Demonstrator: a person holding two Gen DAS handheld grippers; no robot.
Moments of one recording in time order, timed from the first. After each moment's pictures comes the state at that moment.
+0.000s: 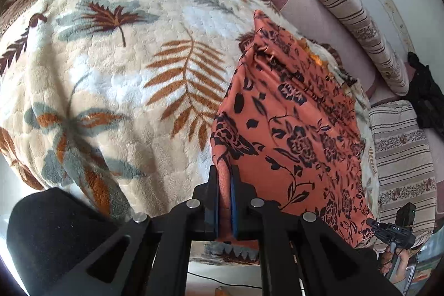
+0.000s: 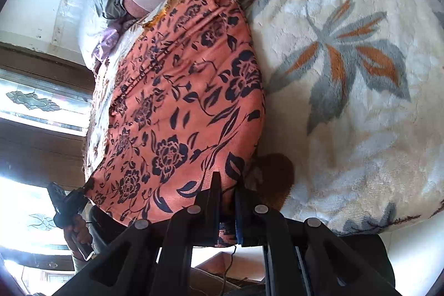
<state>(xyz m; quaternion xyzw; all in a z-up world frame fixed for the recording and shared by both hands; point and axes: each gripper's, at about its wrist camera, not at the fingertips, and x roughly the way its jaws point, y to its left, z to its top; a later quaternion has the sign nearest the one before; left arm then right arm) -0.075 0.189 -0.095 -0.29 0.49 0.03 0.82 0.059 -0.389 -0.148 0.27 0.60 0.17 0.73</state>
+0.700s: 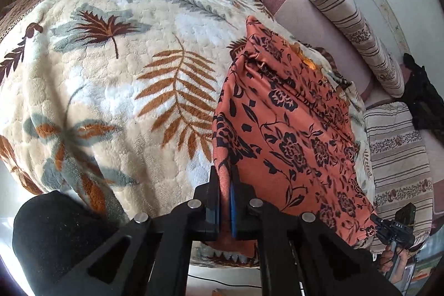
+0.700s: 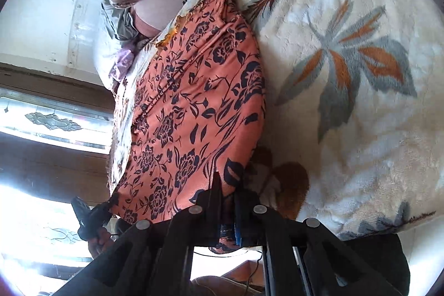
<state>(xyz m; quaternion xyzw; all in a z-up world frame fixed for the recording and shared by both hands) -0.068 0.188 -0.080 -0.29 0.49 0.03 0.82 0.060 -0.403 -0.135 0.34 0.56 0.19 0.74</state>
